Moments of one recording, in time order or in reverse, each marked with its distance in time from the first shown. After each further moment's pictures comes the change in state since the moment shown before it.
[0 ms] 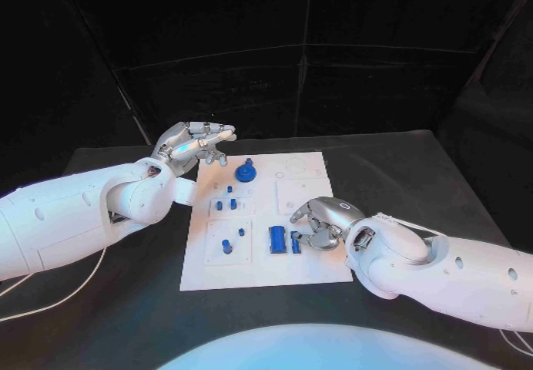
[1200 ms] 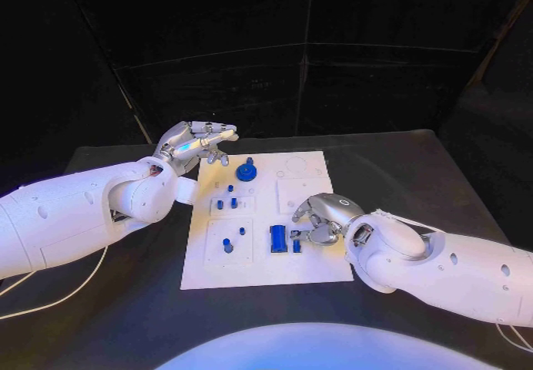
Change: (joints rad) left arm 0.000 0.004 -0.002 -0.004 0.000 0.005 -0.006; left_hand 0.000 0.000 0.000 0.000 0.000 -0.007 0.000 0.000 0.000 0.000 0.000 0.000 0.000 0.000 0.000 0.000 -0.002 0.000 0.000 0.000 0.000 0.000; right arm 0.002 0.020 0.003 -0.050 -0.023 -0.001 0.027; right_hand 0.020 0.009 -0.142 -0.037 -0.307 0.068 -0.011 0.073 -0.018 0.003 -0.003 0.013 0.000 0.004 0.004 0.000 0.000 0.000 -0.005 -0.002 -0.003 -0.004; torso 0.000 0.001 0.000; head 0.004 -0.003
